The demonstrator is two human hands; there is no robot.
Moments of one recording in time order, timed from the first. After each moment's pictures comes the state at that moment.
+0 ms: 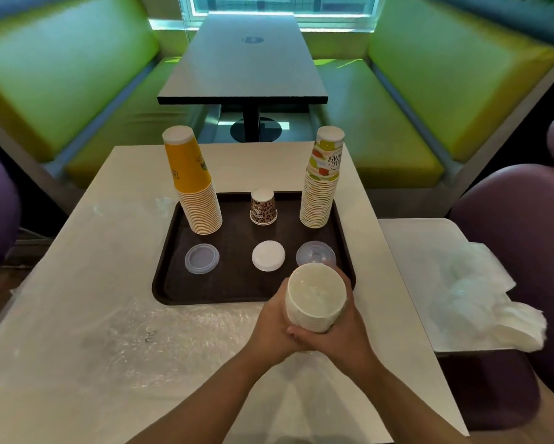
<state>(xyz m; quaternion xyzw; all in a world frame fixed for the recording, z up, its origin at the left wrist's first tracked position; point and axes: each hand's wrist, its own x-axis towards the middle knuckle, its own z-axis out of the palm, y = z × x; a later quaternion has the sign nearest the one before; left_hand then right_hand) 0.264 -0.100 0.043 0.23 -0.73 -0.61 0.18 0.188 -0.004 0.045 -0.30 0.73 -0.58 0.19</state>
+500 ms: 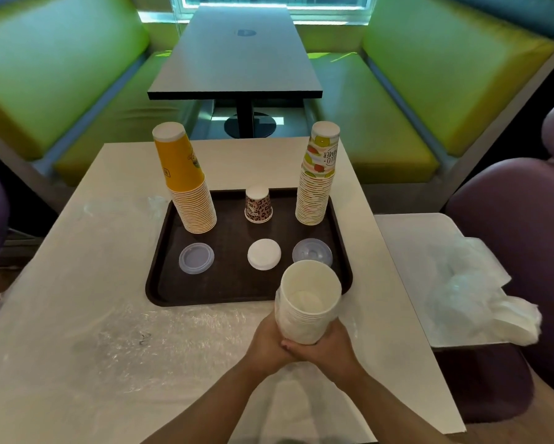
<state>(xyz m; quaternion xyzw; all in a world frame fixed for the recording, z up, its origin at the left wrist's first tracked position) 0.269 -0.104 -0.016 0.28 -0.74 -0.61 0.10 0.191 -0.002 -0.009 -0.22 0.79 -0.51 0.28</state>
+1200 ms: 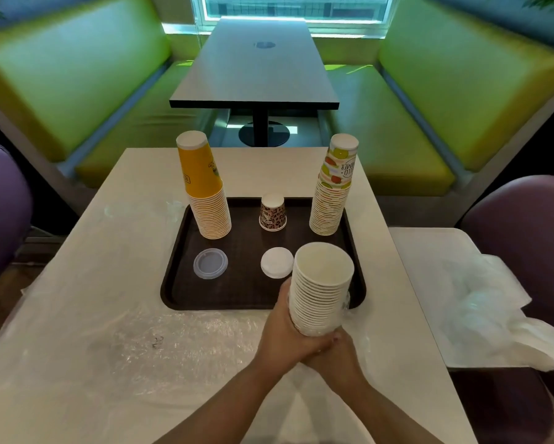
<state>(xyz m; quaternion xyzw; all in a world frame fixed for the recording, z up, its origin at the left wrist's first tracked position) 0.264 -0.106 0.035 0.25 -0.73 -0.60 0.21 0.195 -0.013 0.002 -0.24 0.77 -0.51 0.30</state>
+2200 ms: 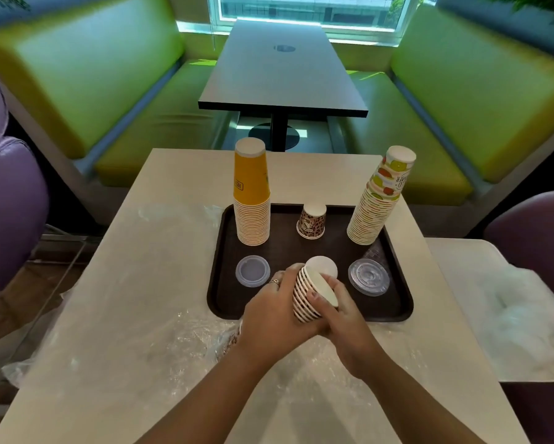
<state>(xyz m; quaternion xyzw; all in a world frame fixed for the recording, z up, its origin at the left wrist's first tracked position) 0.322 -0.209 0.065 0.26 -0.89 -0.31 0.21 0.235 -0.112 0.069 -0.16 0.63 -0.64 0.41</state>
